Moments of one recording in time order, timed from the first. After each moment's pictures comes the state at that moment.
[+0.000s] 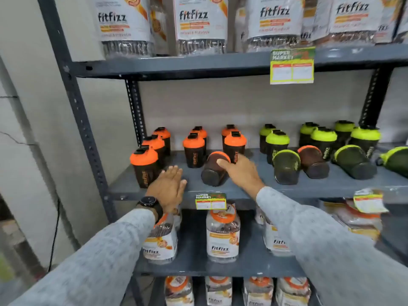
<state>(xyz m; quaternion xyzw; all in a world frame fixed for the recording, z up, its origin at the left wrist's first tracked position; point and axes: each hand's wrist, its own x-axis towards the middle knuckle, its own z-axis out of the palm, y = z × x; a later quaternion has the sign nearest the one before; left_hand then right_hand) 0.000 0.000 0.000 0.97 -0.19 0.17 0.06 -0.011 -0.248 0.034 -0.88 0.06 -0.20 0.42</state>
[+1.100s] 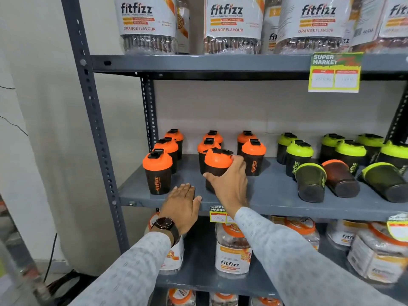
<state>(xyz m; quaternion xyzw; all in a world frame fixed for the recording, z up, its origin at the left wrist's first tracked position) 0.025 0.003 -0.048 0.97 -0.15 0.18 0.07 0.017 -0.157 0.013 -0.83 0.05 -0.35 0.42</state>
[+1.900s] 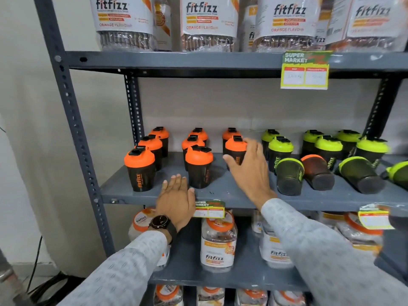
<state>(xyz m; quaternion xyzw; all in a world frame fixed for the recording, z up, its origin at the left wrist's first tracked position) 0.000 -0.043 -0.036 0.95 -0.10 0.24 0.15 -0.017 -0.255 0.052 -0.86 0.00 -0.40 0.31</state>
